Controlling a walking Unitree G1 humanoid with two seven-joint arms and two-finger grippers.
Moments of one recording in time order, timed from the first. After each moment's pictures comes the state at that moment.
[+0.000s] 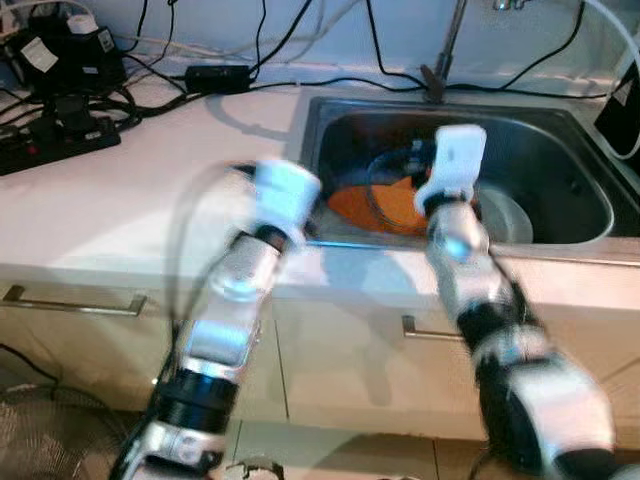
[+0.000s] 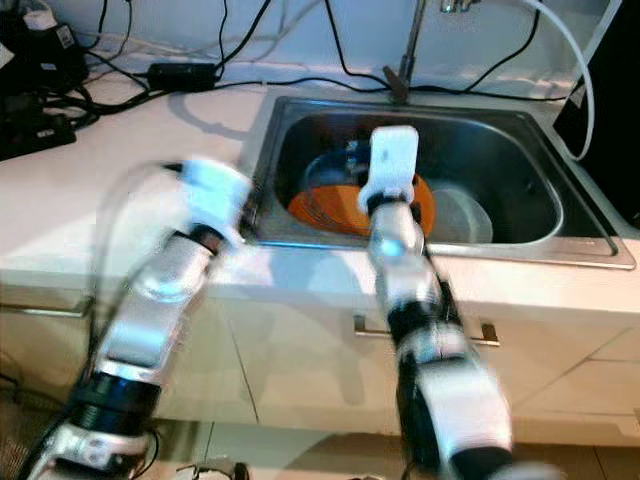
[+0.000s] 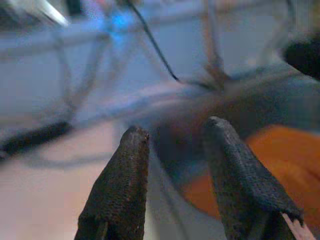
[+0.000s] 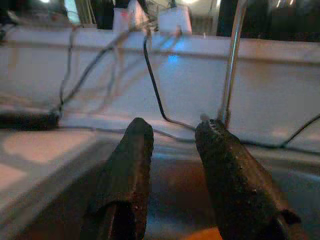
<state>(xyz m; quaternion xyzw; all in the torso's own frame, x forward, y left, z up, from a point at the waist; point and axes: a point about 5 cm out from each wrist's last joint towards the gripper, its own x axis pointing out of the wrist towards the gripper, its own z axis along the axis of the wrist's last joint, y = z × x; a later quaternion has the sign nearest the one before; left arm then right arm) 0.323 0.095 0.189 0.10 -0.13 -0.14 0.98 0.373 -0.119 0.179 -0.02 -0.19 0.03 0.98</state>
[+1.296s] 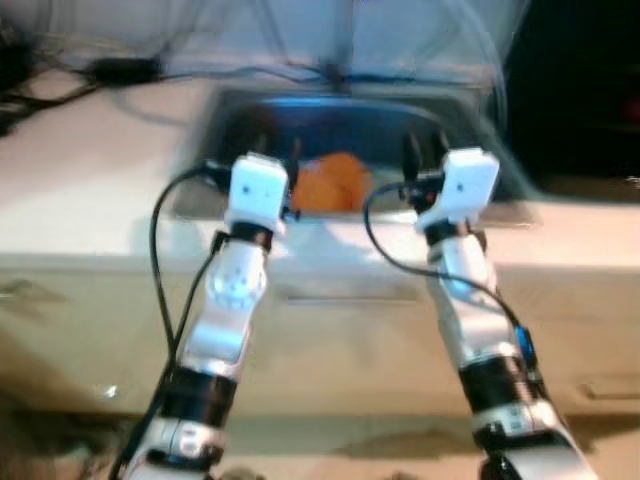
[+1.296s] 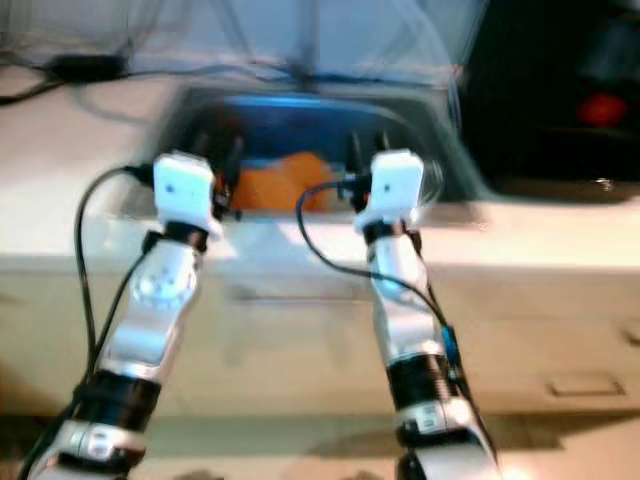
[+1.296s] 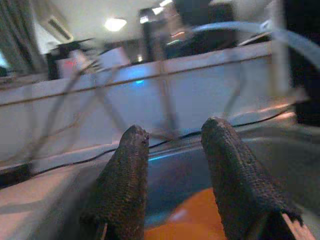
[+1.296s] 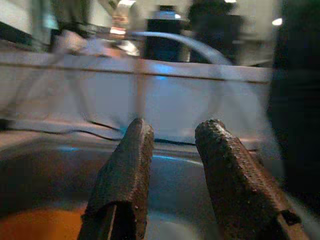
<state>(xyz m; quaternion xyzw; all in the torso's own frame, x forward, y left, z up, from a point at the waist) 0.323 0.091 0.185 0.08 -0.21 -0.09 0.97 0.337 -0.124 0.177 -0.01 -0.21 0.04 0.98</state>
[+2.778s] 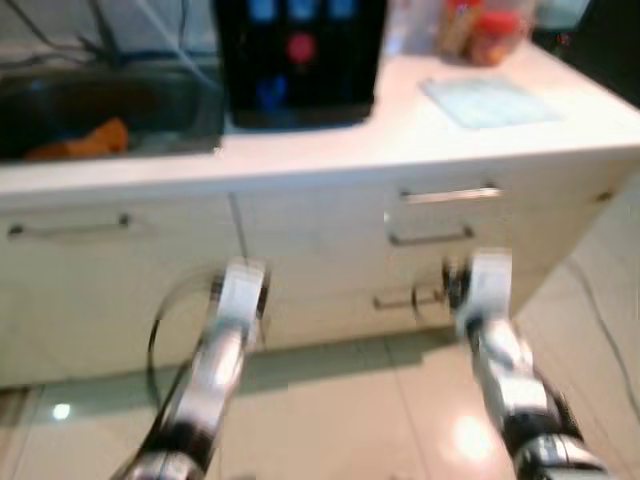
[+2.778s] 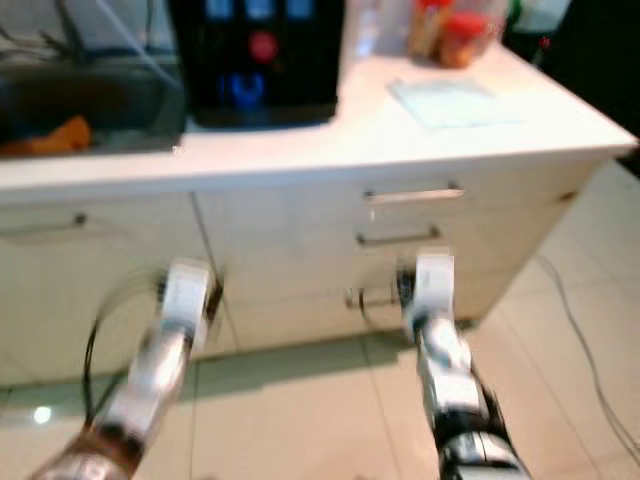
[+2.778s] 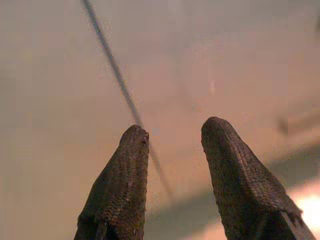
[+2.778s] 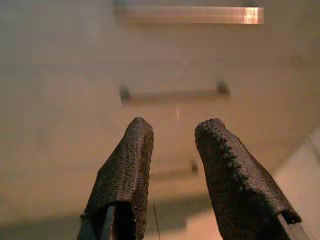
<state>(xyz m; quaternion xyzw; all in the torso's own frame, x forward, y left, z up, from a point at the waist) 0.276 0.161 0.000 0.12 0.16 -0.05 0.98 0.294 -0.192 0.018 -0.03 0.14 0.00 0.99</state>
